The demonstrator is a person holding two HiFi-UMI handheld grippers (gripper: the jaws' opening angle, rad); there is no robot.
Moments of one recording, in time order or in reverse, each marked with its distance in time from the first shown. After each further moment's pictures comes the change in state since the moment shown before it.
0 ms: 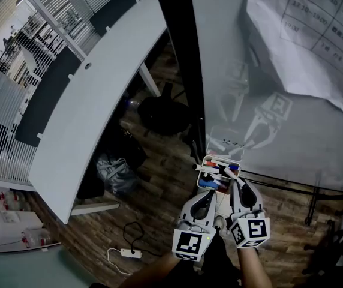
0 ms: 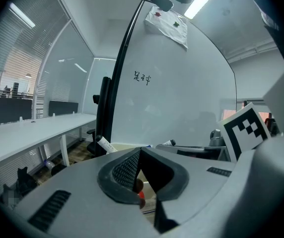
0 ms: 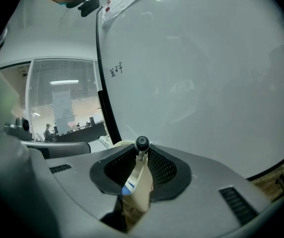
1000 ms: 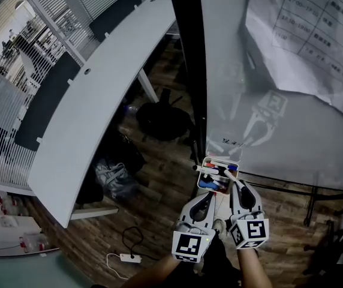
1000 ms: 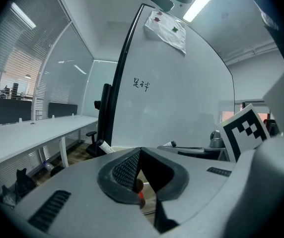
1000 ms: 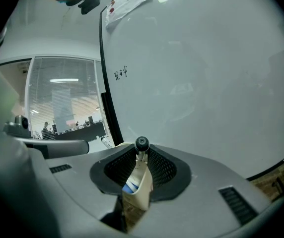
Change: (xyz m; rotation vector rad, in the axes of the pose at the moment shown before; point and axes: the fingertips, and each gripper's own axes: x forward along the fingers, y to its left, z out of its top) left arm -0.012 -0.001 0.008 0.005 -0.026 -0.011; right arm -0.009 0.007 0.006 -0.024 -0.006 -0.020
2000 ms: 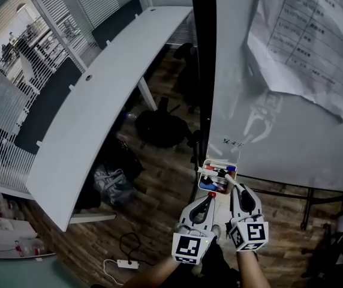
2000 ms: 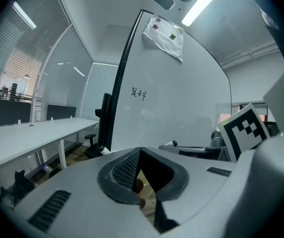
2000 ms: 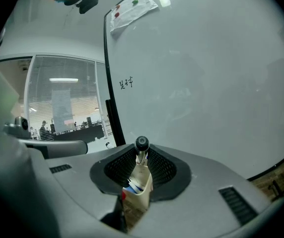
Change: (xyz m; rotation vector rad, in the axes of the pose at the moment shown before) left arm -0.017 -0.004 0.014 -0.009 -0.038 -0.018; right arm -0.018 0.008 0.016 -0.017 -0.026 -0.031
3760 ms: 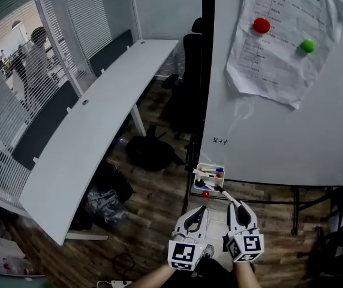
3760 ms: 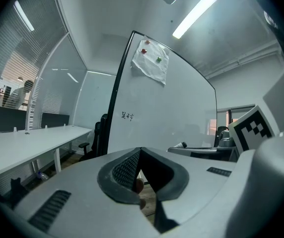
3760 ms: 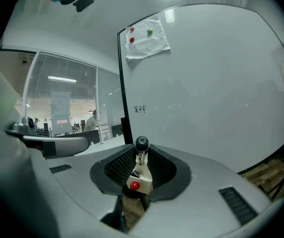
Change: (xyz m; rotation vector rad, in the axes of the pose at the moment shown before) left arm -0.079 -0.025 0.031 0.045 -0.076 -0.091; right arm -0.097 0.040 0.035 -0.038 -0.084 -0.122
